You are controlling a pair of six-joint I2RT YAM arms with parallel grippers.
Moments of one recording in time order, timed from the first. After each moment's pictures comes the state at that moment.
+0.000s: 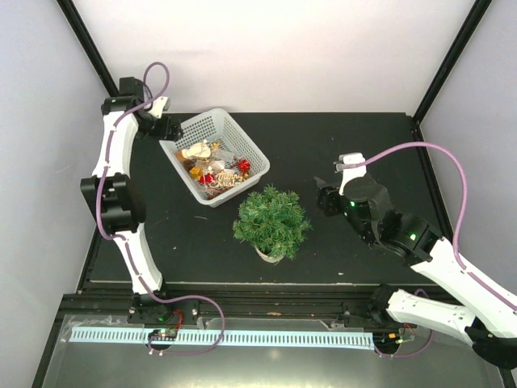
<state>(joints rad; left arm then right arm) 0.10 2.04 2.11 -1.09 0.25 0.20 0.90 0.89 1.11 -0.68 0.54 0.34</state>
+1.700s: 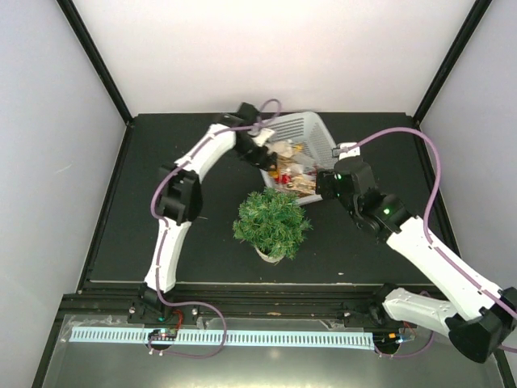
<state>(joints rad) -0.36 2.36 2.18 -1.07 0.43 0.08 0.69 1.03 1.05 -0.58 0.42 0.33</state>
